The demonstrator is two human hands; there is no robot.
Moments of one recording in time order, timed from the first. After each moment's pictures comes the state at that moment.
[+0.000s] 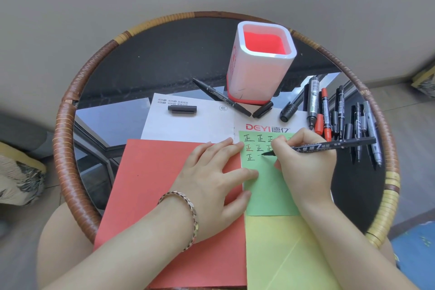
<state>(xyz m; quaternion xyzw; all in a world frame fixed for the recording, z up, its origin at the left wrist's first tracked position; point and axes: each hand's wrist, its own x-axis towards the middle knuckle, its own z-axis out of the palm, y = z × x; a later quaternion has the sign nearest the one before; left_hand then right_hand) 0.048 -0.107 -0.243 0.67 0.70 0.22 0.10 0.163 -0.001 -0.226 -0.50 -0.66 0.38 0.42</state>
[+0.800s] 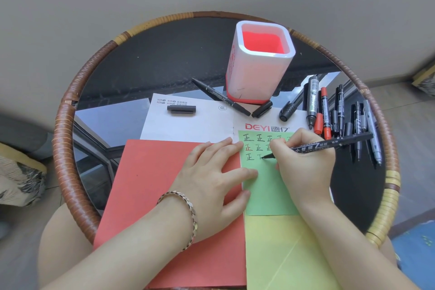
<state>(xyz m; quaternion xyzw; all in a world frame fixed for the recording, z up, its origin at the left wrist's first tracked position) 0.048 -0.107 -0.243 0.67 0.70 0.22 0.10 0.164 0.001 -0.232 -0.50 -0.65 0.39 0.42</state>
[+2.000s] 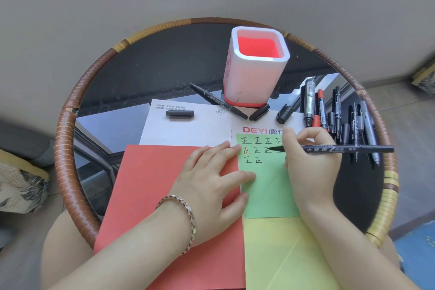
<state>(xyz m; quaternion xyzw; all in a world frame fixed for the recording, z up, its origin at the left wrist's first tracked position) 0.048 -0.107 -0.243 0.67 0.70 0.22 0.08 0.169 0.003 -0.227 -0.49 -0.56 0.45 0.50</state>
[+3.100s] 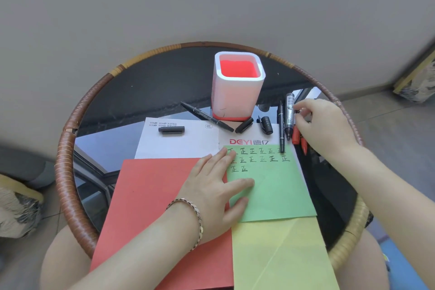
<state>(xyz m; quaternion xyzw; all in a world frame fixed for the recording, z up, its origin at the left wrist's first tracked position) 0.059 -0.093 -0.246 0.70 0.68 0.19 0.06 0.205 0.102 -0.196 -0.46 -0.86 0.07 0.22</state>
